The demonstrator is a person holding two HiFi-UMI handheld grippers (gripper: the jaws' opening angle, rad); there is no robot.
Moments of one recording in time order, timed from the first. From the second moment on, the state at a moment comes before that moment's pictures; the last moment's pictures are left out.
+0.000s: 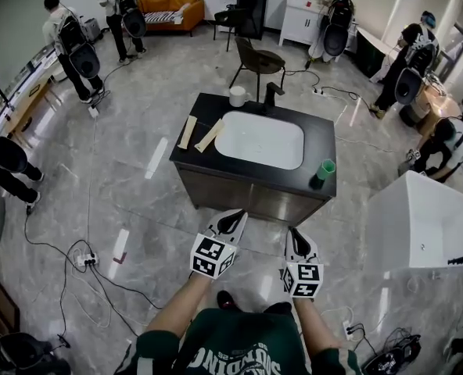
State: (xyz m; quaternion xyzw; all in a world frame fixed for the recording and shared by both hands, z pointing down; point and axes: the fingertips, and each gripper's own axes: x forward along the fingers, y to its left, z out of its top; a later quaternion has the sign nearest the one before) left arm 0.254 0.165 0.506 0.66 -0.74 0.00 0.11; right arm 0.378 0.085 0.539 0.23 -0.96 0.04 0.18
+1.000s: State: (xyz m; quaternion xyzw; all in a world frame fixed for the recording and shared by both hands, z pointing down) left arm 0.151 0.139 0.522 0.65 -0.75 0.02 0.11; right arm 0.263 0.054 0.554 0.19 -0.97 0.06 0.16
